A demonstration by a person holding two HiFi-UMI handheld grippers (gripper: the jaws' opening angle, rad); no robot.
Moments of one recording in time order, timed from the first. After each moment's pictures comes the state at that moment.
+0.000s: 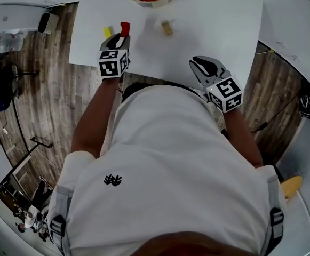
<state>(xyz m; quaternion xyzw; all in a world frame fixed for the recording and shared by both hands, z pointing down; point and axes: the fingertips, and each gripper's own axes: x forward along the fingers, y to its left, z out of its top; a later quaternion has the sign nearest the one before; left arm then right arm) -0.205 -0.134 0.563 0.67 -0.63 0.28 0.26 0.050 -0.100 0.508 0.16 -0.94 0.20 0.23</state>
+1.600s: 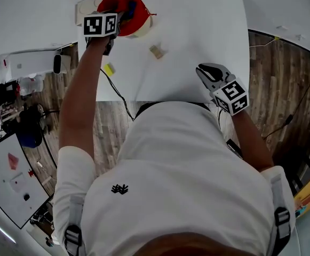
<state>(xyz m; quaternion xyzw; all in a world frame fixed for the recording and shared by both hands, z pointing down) -0.158 -0.363 0.468 0.74 -0.50 0.38 0.21 0.103 -0.137 0.513 0.24 -0.93 0.23 0.18</state>
